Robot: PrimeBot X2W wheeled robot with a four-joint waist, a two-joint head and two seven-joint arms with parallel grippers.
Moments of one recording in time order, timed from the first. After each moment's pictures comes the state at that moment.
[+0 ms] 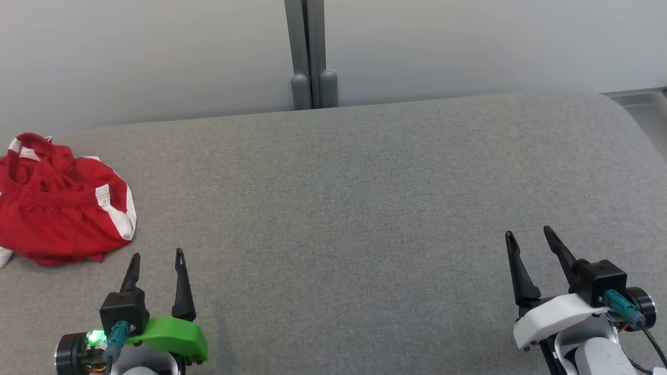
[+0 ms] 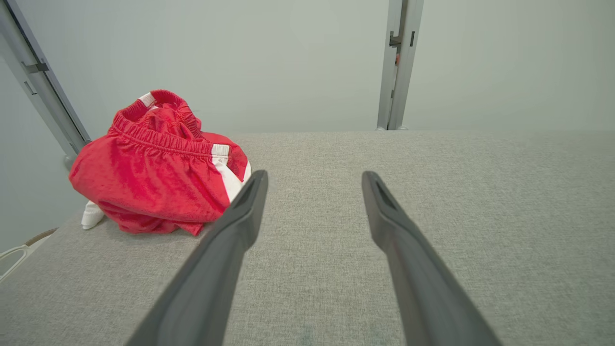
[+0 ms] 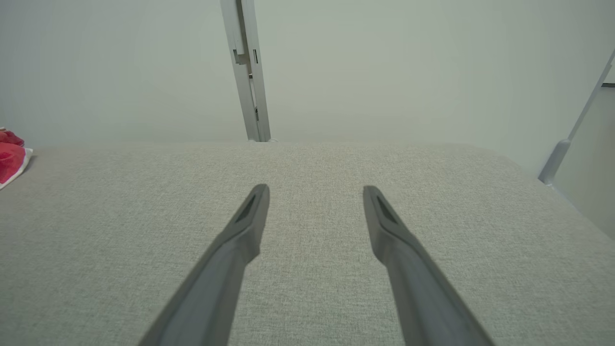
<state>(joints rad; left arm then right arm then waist) -0.09 0.10 -0.07 0.35 -0.16 0.03 -0.24 -0.10 -0.05 -0.05 0.27 0.10 0.13 -0.24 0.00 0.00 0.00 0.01</state>
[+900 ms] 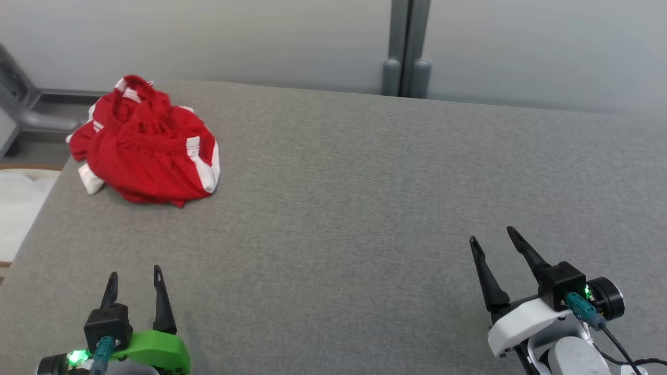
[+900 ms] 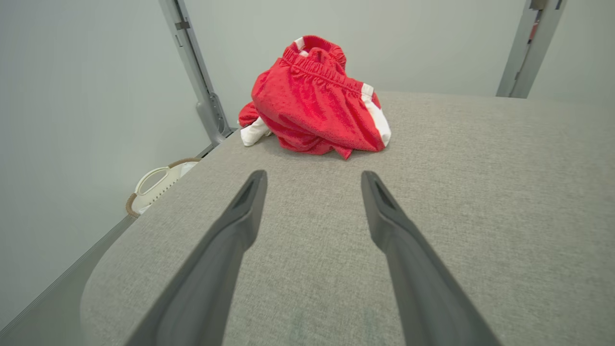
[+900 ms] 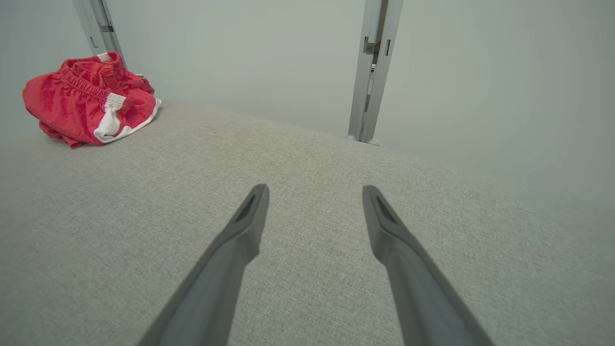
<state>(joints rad) -0.07 0.07 0.04 0.39 -0.07 0.02 -0.26 -0.12 -0.05 0.05 0.28 0.02 0.13 -0.26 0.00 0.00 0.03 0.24</state>
